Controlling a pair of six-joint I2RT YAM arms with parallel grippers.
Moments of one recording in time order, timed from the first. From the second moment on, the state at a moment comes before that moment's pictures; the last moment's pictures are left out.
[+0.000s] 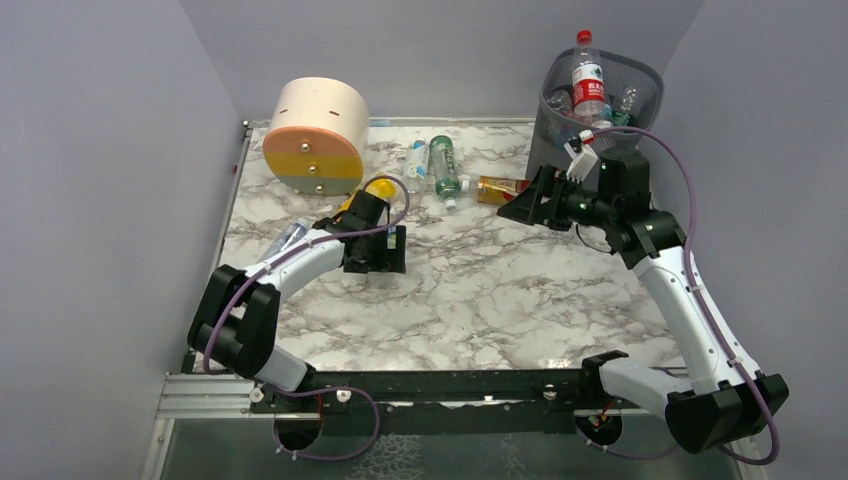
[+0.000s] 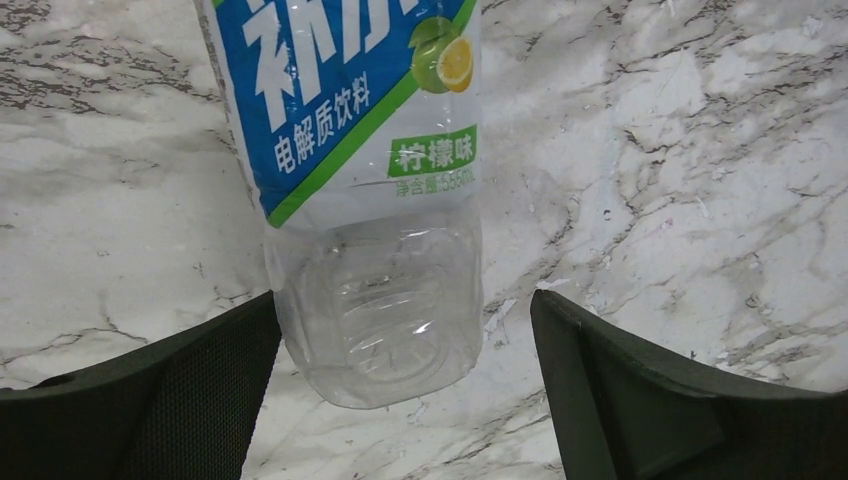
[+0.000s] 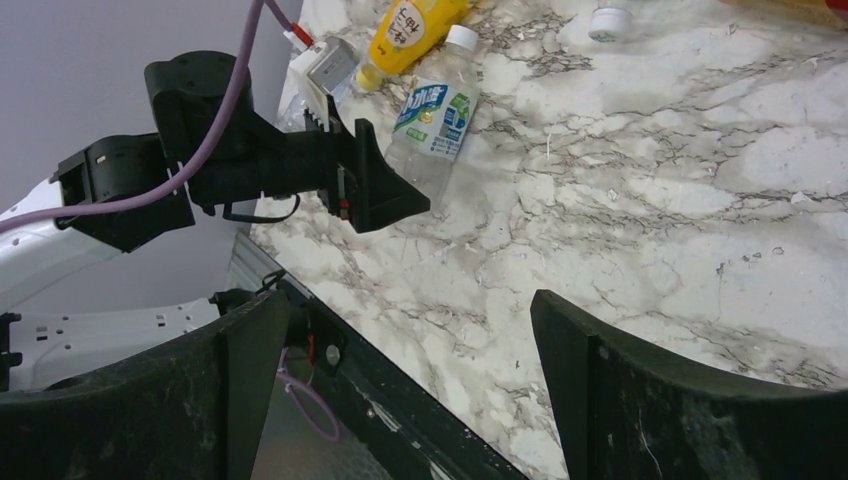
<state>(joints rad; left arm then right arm) -0.46 1.48 0.91 -0.53 0.11 -0.42 0.24 1.09 1.16 -0.59 -0.57 0.52</state>
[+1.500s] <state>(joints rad) -0.59 1.17 0.97 -0.42 0.43 -0.51 0.51 1.33 1.21 -0.43 -0.53 0.65</state>
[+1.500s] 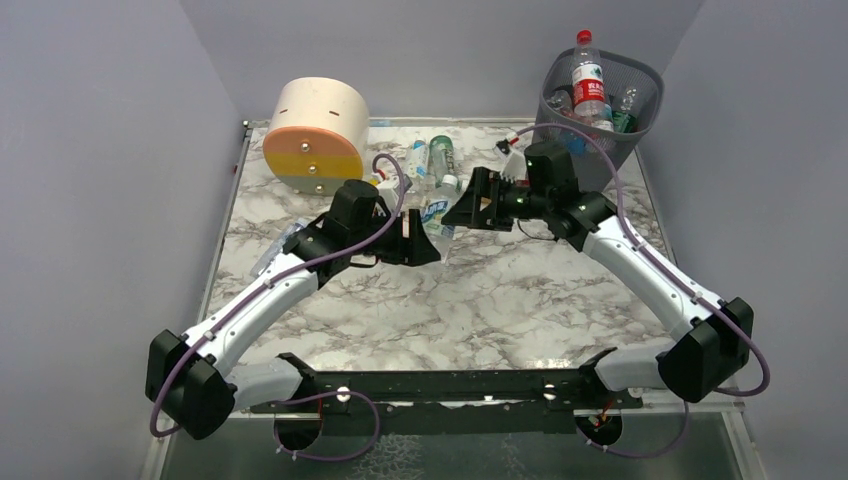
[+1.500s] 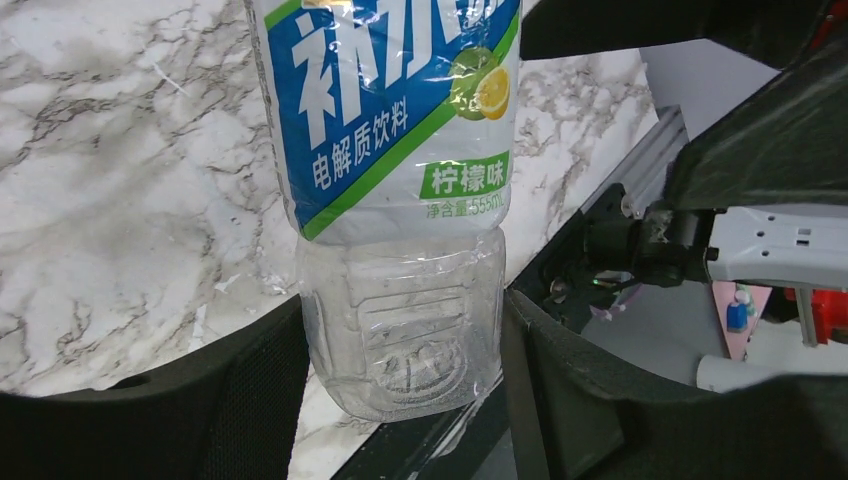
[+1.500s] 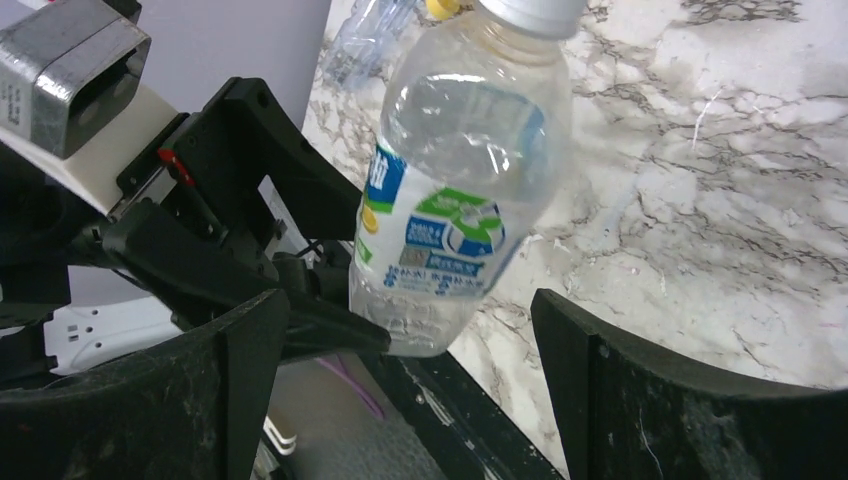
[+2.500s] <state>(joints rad) -0.66 1.10 0.97 -0.37 0.42 -0.56 0.62 1.46 1.42 -0.55 -0.29 0.66</state>
